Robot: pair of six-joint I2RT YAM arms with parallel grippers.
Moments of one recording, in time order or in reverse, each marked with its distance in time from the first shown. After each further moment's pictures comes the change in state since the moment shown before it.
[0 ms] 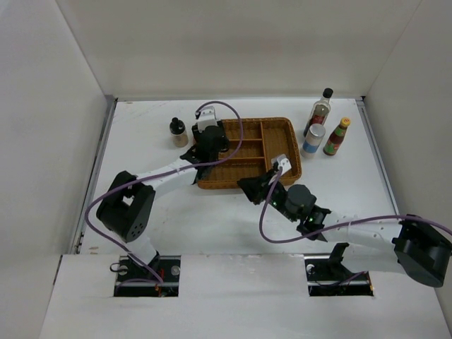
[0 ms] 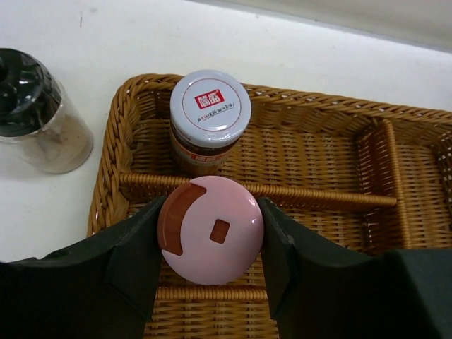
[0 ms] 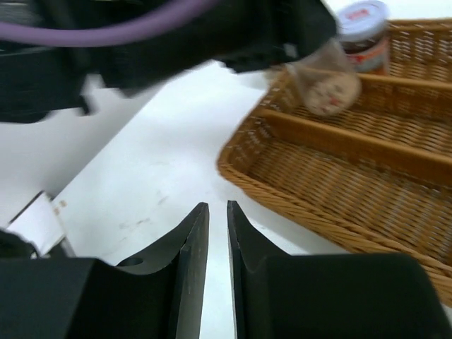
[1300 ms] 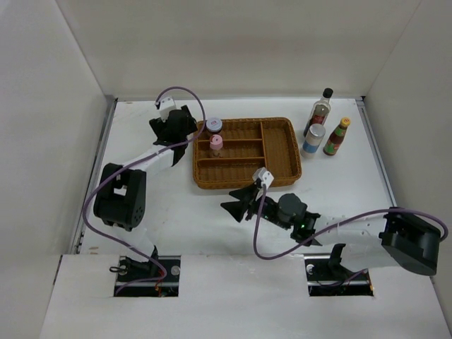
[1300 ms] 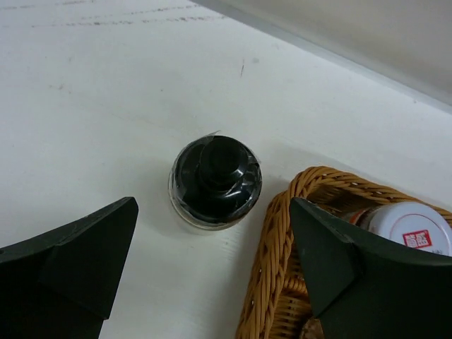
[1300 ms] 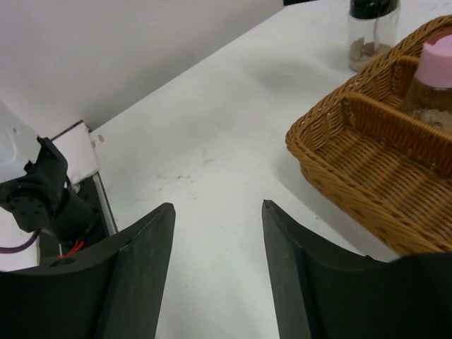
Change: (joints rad) left arm 0.319 0.044 0.040 -0.032 0.031 0.001; right arm 0.118 0.086 -0.018 0.122 -0.127 -0.120
